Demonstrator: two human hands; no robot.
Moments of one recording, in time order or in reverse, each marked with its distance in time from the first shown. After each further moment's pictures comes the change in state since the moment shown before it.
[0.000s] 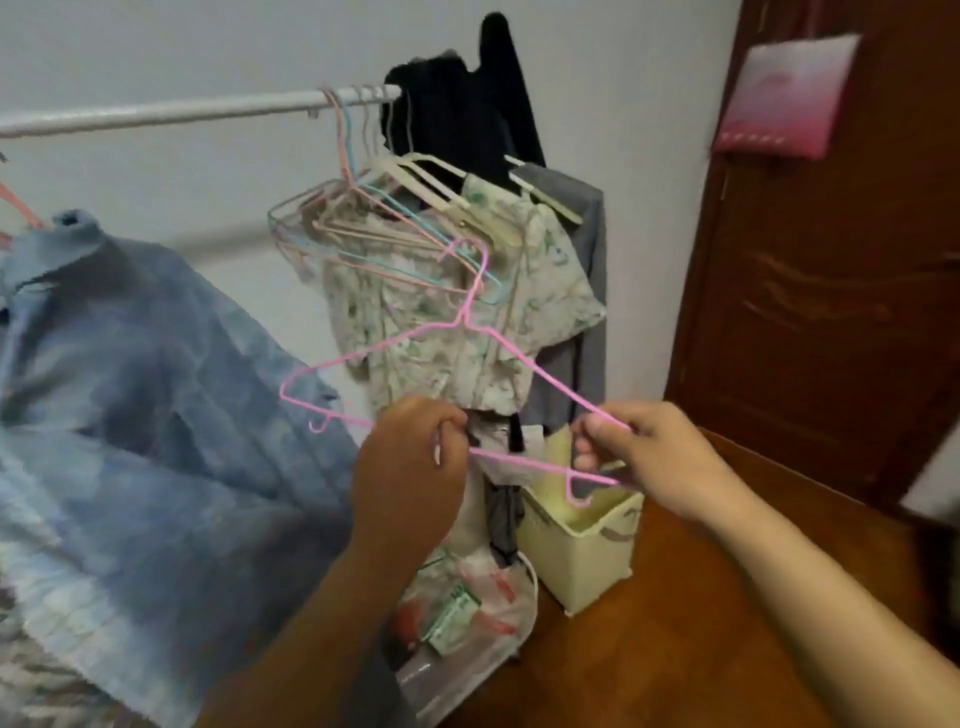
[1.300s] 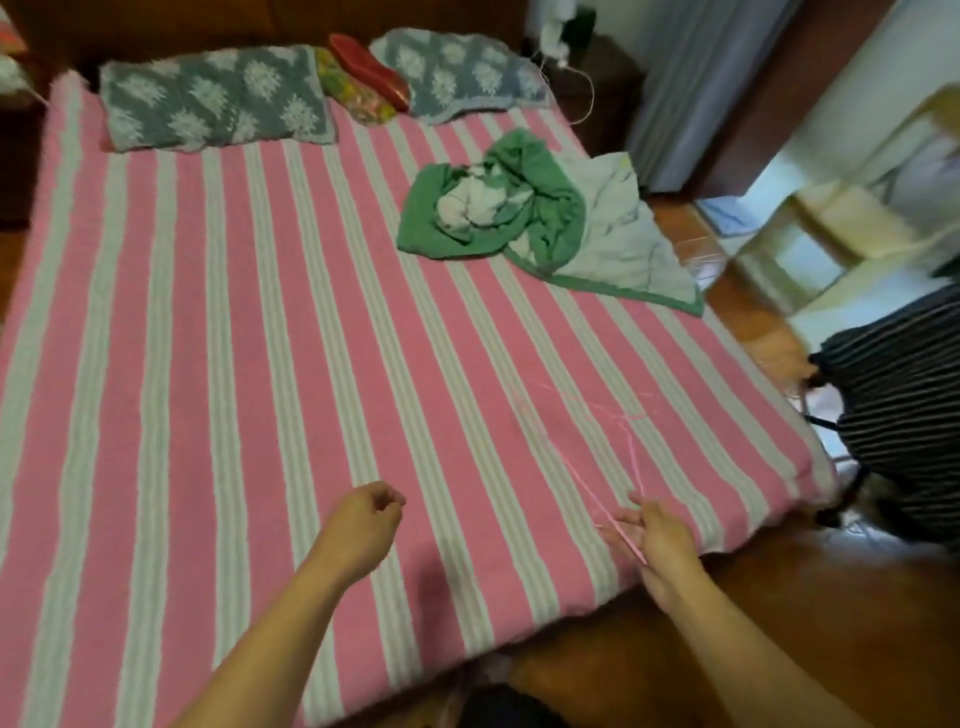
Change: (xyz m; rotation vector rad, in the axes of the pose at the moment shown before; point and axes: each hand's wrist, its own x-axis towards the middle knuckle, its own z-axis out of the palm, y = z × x) left_hand -0.862 0.292 -0.355 -0.345 -2.344 1.641; right_hand -1.015 0.007 0.696 -0.779 -2.591 -0.394
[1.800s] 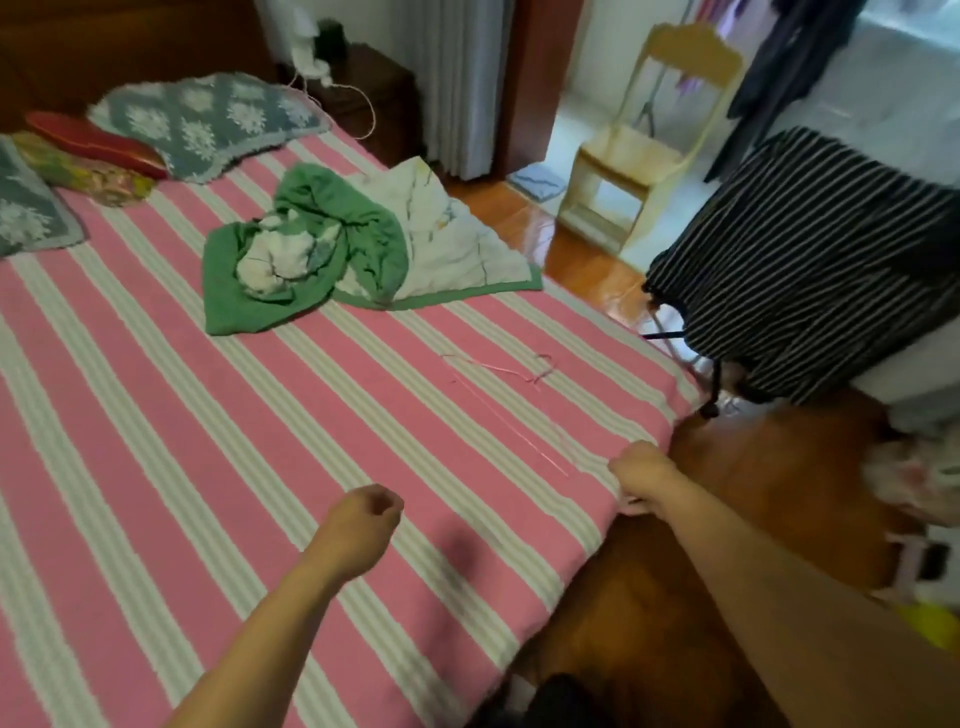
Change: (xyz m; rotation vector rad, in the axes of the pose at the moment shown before) left_hand 0.090 0.148 0.068 0.282 -0.315 0.271; right_hand 0.070 -0.090 -0.095 -0.522 0.263 0.107
